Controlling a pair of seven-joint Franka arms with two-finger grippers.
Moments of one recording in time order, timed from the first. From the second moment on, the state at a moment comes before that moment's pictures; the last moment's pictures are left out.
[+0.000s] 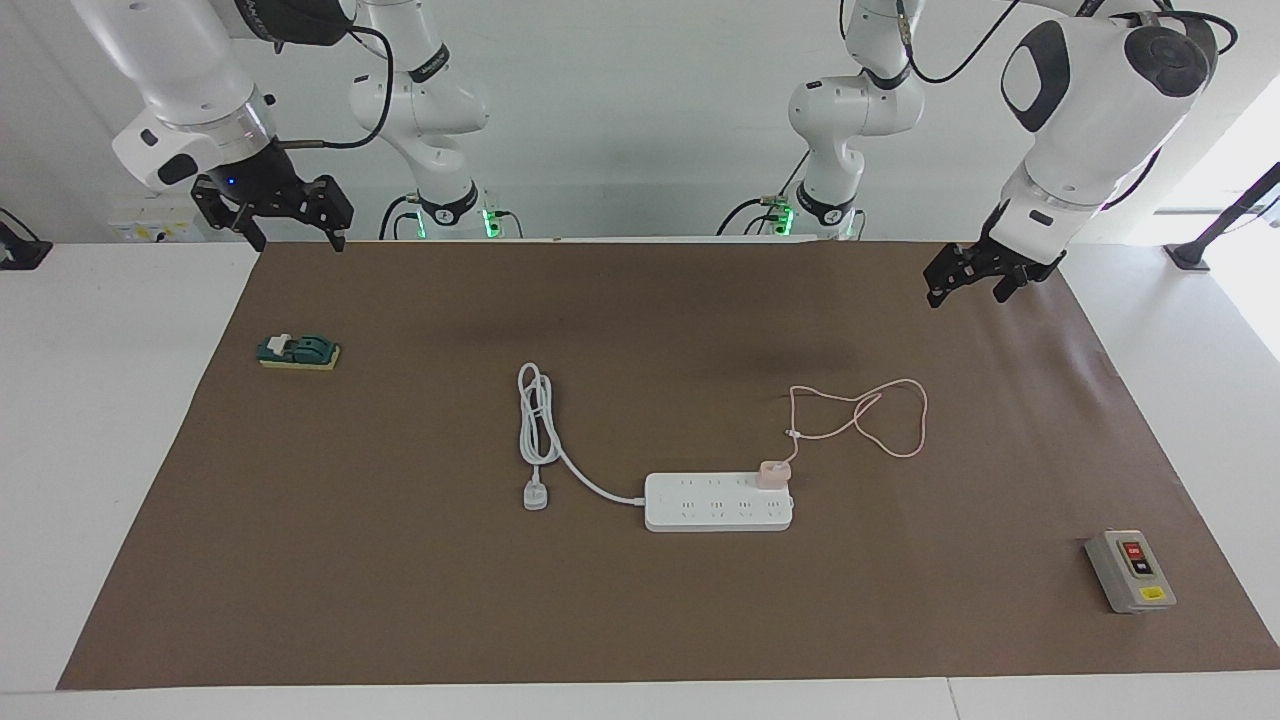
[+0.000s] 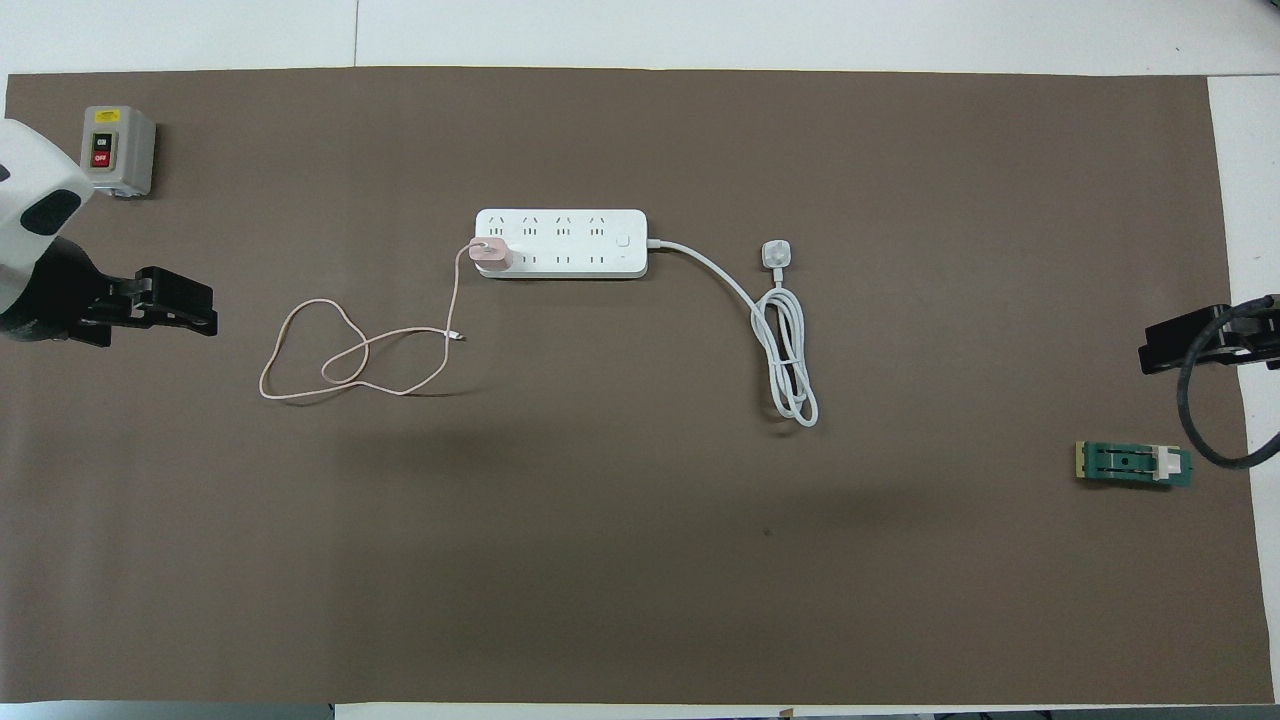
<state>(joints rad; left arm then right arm) 0.00 -0.01 -0.08 -1.70 -0.02 1.63 -0.10 -0.01 -0.07 -0.02 -1.62 -0.04 1.45 -0.03</state>
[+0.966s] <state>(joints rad) -0.14 0.22 -0.09 -1.58 -0.02 1.80 -1.15 0.01 -0.07 -0.02 -1.69 0.04 1.48 0.14</state>
